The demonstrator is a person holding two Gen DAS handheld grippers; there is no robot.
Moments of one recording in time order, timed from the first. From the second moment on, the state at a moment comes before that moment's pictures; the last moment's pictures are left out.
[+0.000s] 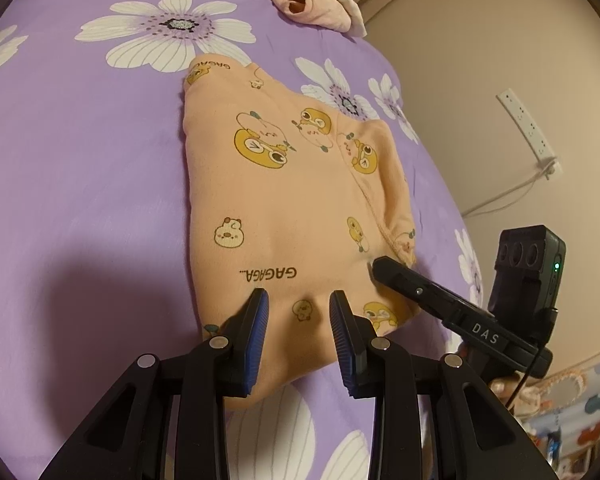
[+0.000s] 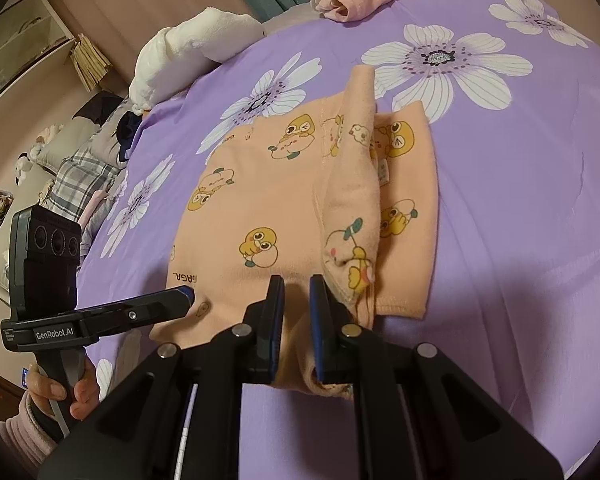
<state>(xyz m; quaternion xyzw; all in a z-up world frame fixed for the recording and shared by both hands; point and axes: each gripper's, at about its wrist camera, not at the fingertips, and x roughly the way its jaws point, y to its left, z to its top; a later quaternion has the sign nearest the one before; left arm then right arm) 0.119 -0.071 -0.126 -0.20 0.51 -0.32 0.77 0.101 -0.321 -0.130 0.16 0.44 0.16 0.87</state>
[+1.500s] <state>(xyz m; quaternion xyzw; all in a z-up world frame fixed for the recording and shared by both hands) 0.099 -0.058 -0.122 -0.20 0.52 -0.31 0.77 0.087 -0.326 -0.131 0.16 0.45 0.16 0.86</state>
